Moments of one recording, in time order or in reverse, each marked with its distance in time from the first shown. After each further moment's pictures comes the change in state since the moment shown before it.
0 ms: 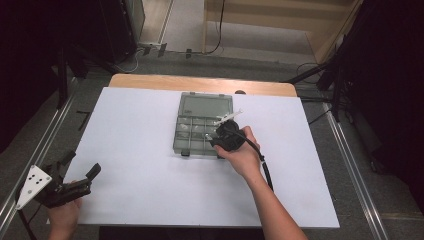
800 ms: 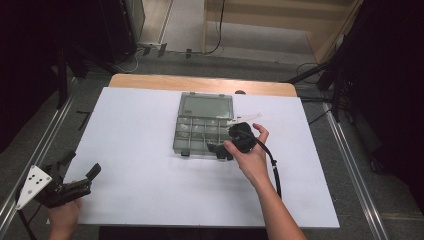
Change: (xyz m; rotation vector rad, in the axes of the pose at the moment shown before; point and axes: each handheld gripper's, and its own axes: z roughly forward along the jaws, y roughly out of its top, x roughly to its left) left arm 0.000 0.000 0.000 0.002 0.000 0.002; right arm -0.013 -0.022 -0.023 -0.215 0.117 0.055
